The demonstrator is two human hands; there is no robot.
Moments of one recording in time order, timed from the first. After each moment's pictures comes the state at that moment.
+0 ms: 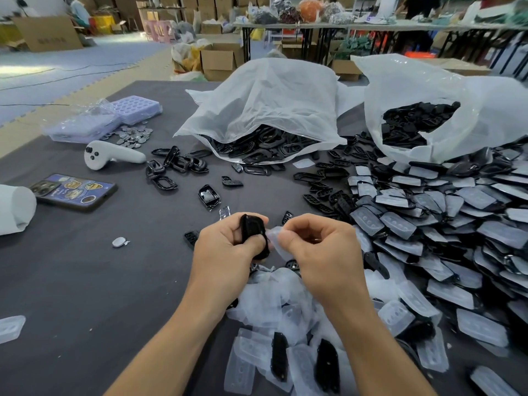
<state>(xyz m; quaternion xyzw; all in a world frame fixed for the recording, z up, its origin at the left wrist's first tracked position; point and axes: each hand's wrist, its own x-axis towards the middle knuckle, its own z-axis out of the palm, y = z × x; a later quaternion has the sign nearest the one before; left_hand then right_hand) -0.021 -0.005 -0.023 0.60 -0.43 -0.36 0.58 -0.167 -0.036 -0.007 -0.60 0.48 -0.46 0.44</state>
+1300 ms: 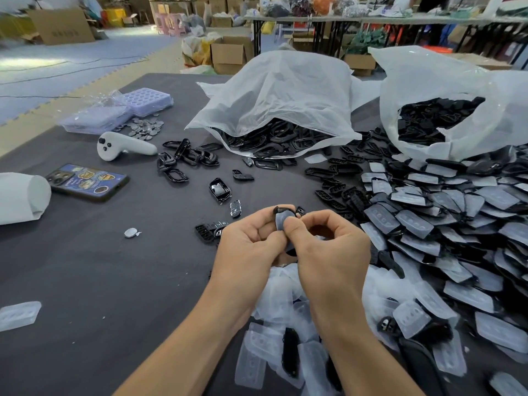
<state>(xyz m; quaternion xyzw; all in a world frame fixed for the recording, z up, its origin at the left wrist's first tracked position) -0.040 0.006 -0.009 0.45 -0.39 -0.50 0.63 -0.142 -0.022 -0.010 -0.48 0.53 -0.56 0.41</state>
